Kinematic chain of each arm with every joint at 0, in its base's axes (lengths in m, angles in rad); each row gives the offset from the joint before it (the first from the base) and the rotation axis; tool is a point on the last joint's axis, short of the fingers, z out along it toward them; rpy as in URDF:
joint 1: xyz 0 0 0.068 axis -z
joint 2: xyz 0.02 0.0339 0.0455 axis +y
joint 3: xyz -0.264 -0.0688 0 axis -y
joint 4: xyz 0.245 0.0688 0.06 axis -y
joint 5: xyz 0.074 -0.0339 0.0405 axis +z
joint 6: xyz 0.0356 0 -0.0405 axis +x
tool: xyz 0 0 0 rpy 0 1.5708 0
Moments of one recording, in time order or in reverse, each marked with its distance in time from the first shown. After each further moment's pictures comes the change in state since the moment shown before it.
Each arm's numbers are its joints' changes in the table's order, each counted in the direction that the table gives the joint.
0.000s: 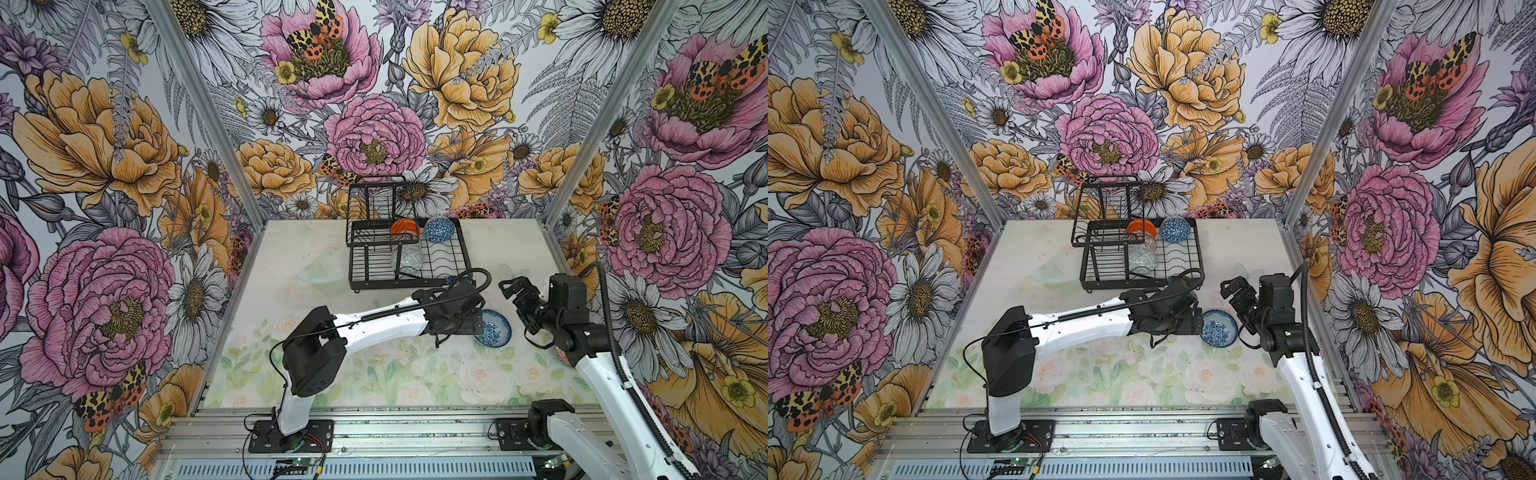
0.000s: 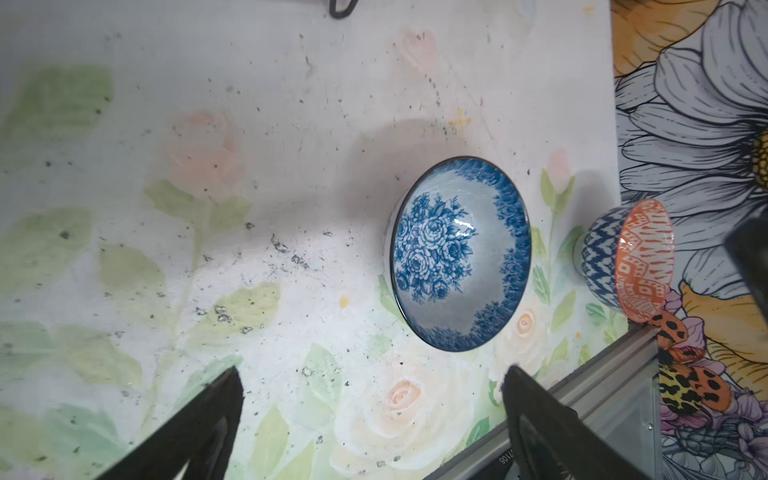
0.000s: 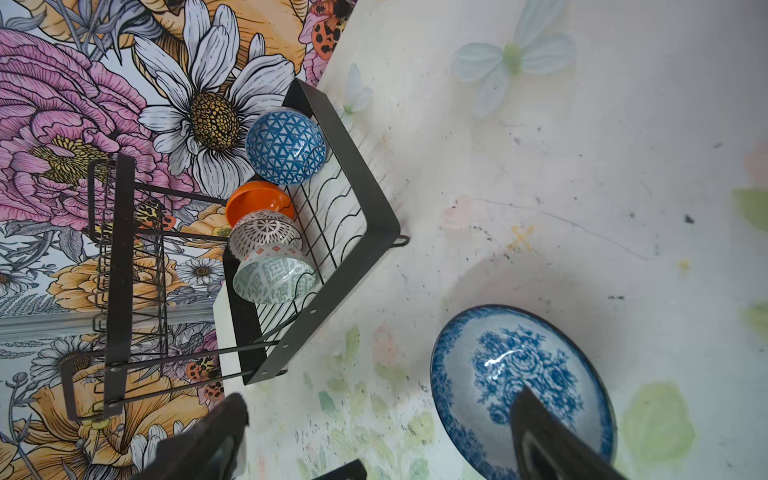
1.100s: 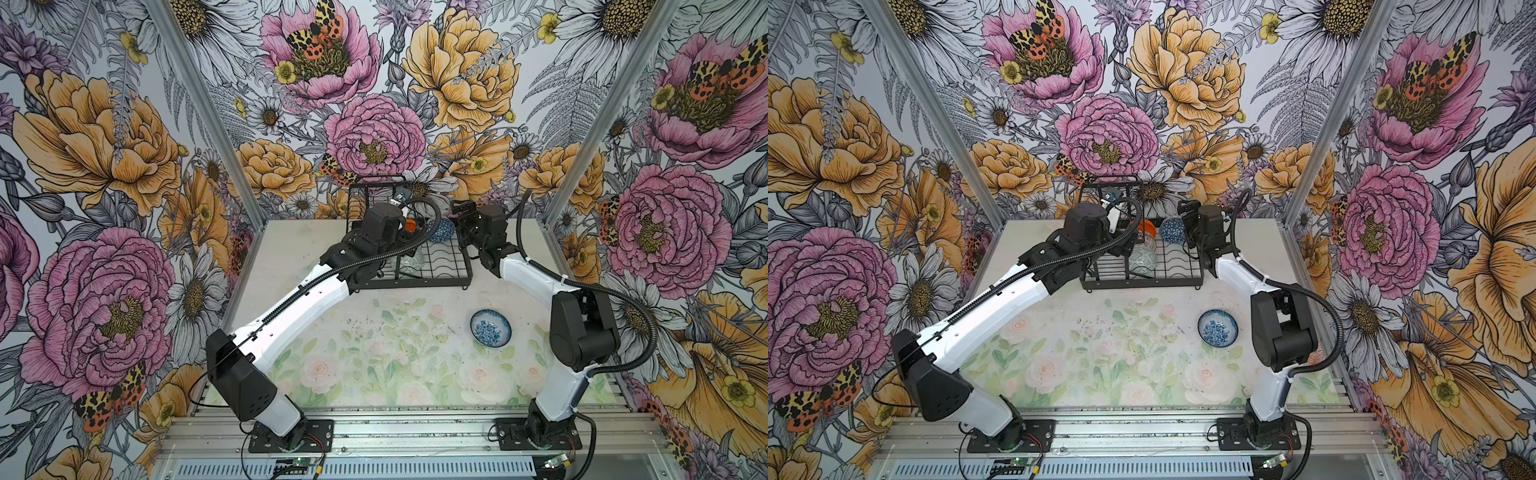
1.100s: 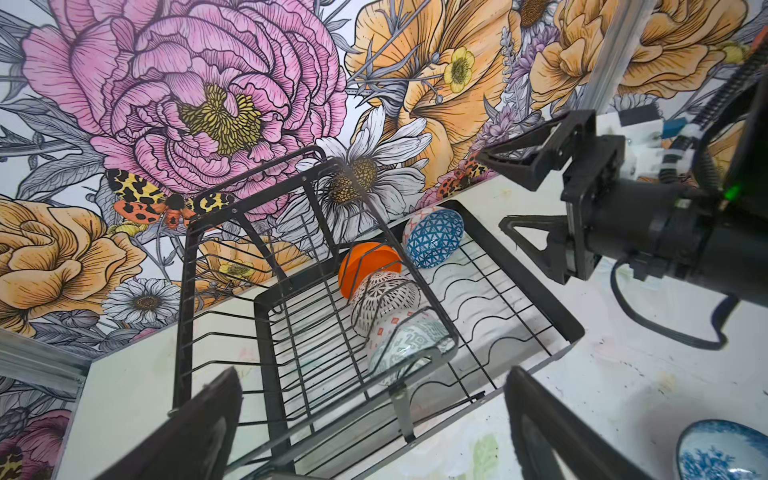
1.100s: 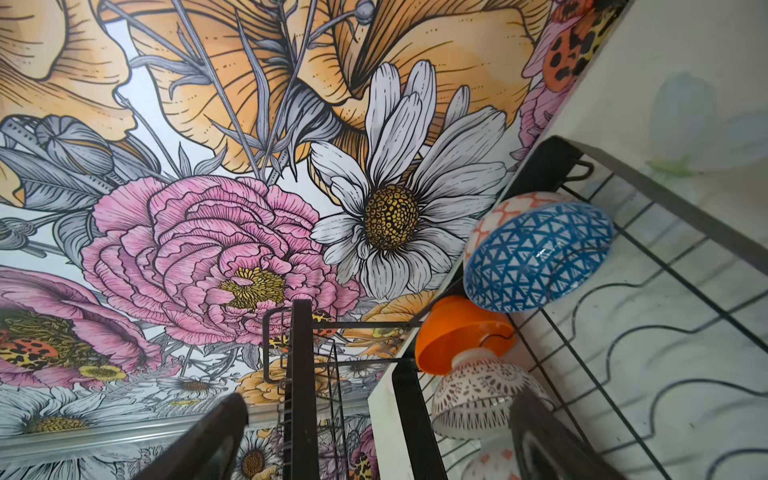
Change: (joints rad) left arm -0.344 -0.400 0.034 0.149 0.330 0.999; right arm -0.218 0.962 0.570 0.789 -0.160 0.391
